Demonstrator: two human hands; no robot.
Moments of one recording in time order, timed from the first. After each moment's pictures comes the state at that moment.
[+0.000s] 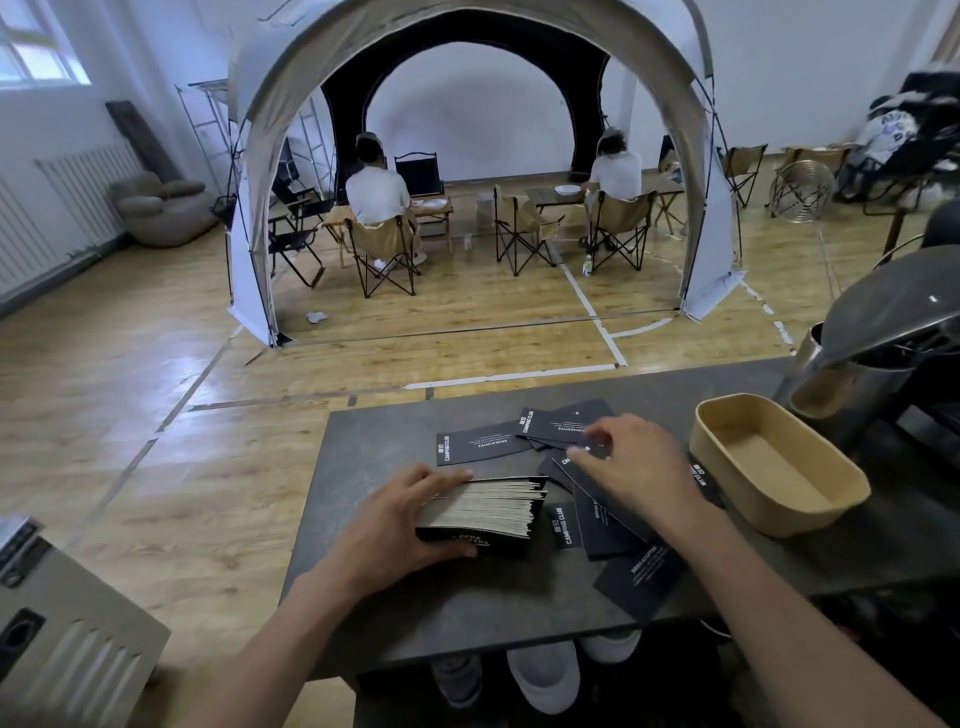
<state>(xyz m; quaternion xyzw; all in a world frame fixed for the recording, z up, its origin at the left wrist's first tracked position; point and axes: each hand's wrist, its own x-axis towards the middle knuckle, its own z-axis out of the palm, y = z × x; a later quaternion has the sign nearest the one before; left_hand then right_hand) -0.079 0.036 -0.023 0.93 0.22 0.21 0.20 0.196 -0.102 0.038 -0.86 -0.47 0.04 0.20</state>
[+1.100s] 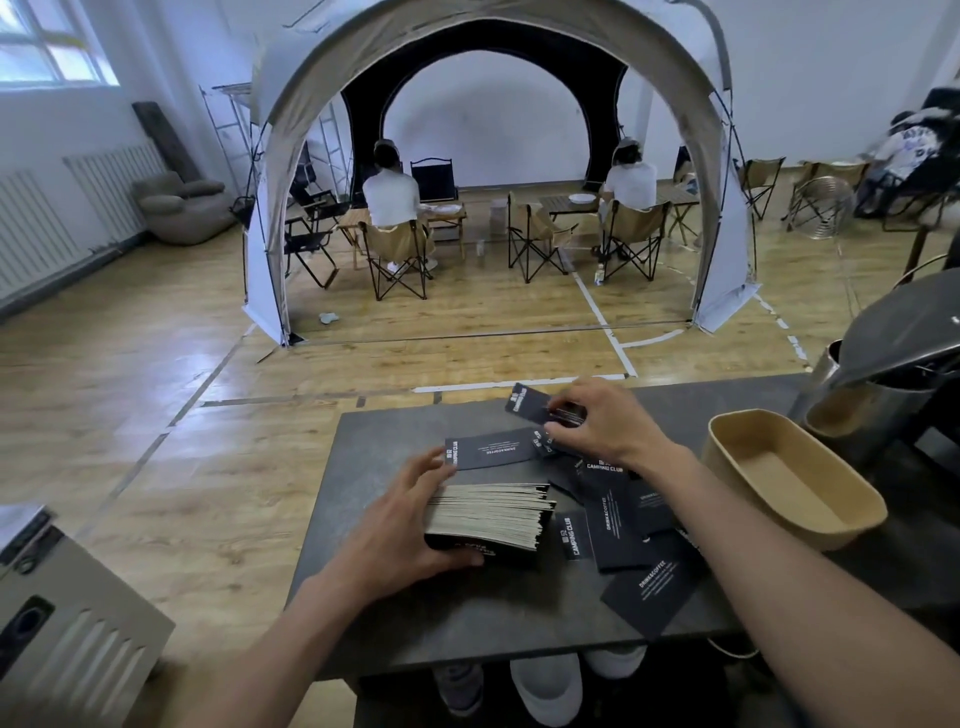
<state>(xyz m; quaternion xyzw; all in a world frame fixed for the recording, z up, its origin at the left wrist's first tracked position) -0.080 0.033 -0.021 0.92 0.28 0.19 0.21 0.236 -0.032 0.033 -0.74 -0.62 0.06 0.25</state>
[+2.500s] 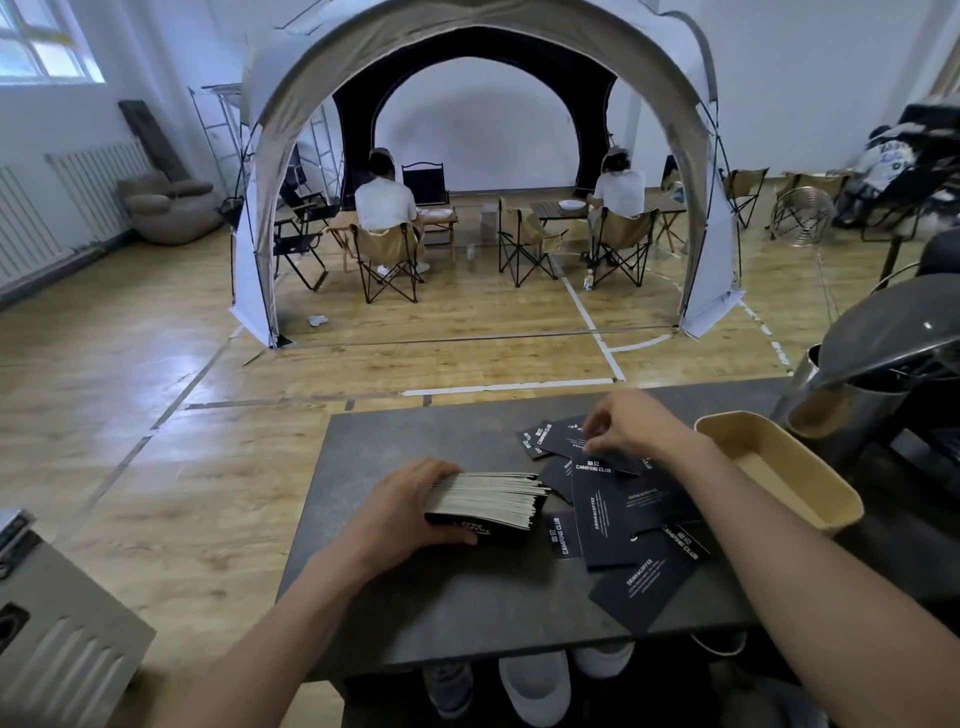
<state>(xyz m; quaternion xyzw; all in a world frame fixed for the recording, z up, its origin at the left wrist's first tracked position) -0.061 0.046 -0.015 0.91 0.27 0.21 0.22 0.275 -0.042 0.040 -0.82 -0.54 0.15 0.08</state>
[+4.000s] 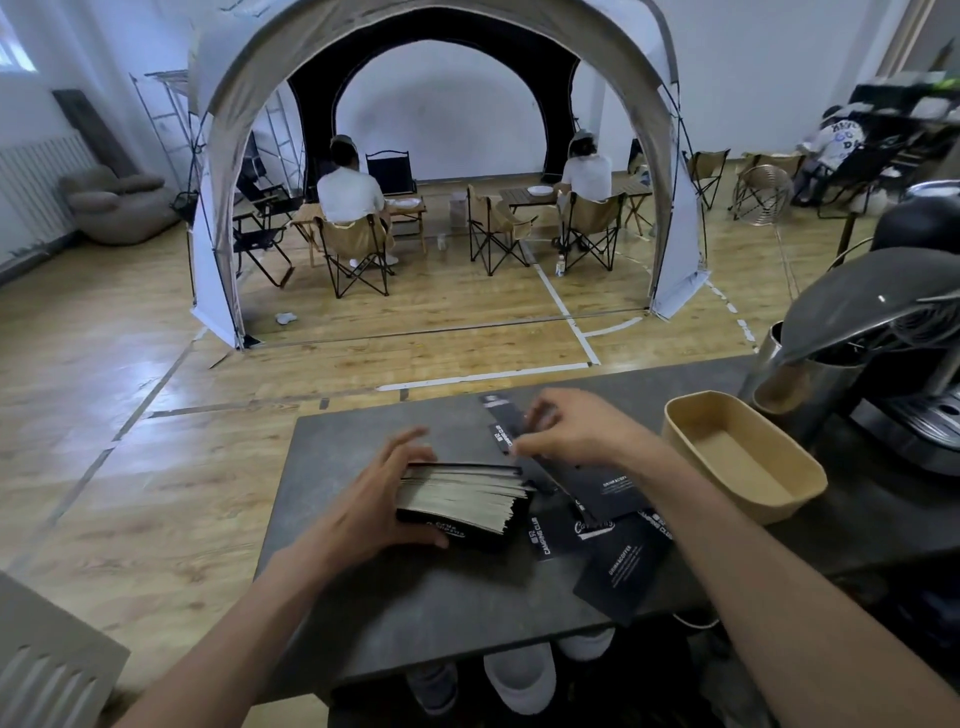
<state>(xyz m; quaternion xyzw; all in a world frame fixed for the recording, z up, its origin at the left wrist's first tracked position) -0.057 0.066 -0.023 0.93 0.20 0.21 0.24 0.195 -0.078 0.086 -0.80 -0.50 0.26 0.23</state>
